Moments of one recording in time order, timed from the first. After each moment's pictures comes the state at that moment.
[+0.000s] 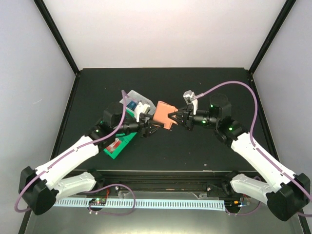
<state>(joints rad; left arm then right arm) -0.67 1.06 0.81 -0.03 0.66 -0.38 0.54 1.04 0.88 -0.11 -0.79 0.32</state>
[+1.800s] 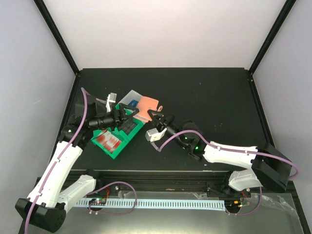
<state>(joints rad) -0.27 0.88 0.96 -0.52 0.78 -1.02 1.04 1.34 0.64 0.86 0.11 -1.36</state>
